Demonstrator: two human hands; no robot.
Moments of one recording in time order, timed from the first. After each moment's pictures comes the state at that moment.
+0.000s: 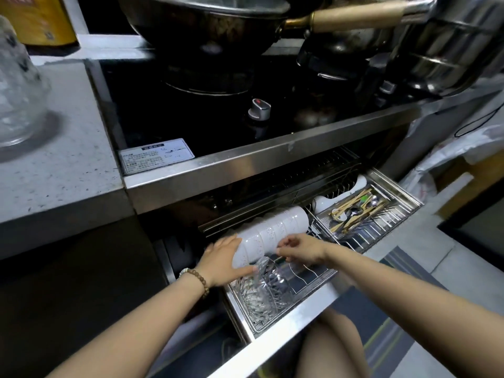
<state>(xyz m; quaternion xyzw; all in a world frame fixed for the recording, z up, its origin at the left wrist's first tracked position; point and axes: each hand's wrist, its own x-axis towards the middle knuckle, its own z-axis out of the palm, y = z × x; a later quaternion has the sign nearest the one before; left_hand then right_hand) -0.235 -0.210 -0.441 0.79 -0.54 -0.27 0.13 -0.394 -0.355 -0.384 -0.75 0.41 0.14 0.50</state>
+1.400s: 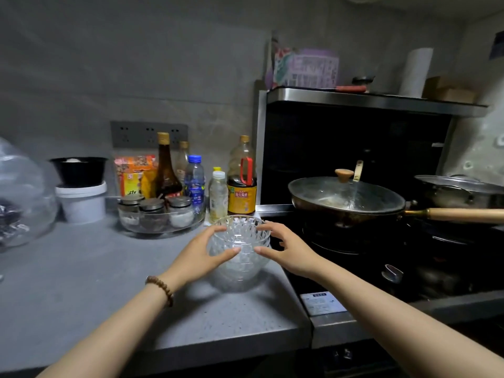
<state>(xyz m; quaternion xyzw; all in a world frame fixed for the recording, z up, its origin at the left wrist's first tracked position) -0.031 0.013 -0.162 0.83 -0.38 0.03 0.42 -0.146 -0.175 -0.137 -0.92 0.02 -0.19 0.34</state>
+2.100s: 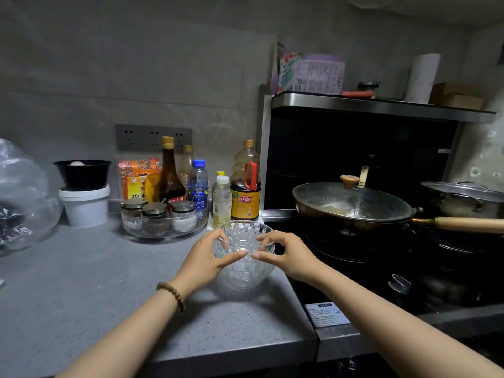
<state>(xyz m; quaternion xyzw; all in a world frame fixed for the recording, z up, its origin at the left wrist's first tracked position) -0.026 0.003 -0.161 0.79 -0.37 0.06 0.49 -0.137 -0.169 -0.128 -0.91 0.01 -0.20 0.35</state>
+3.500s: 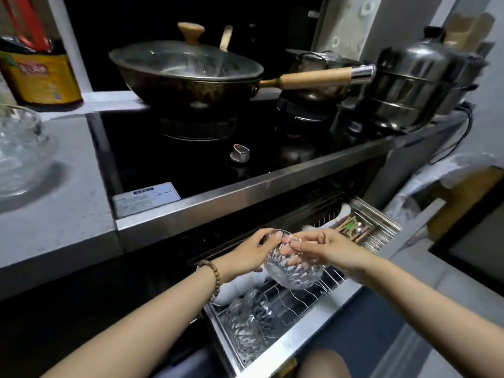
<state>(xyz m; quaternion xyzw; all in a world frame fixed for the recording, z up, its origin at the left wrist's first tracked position) -0.277 -0.266 -0.328 0.66 -0.44 -0.47 0.40 -0.441 -0.360 -0.278 -0.70 0.32 -0.06 0.63</state>
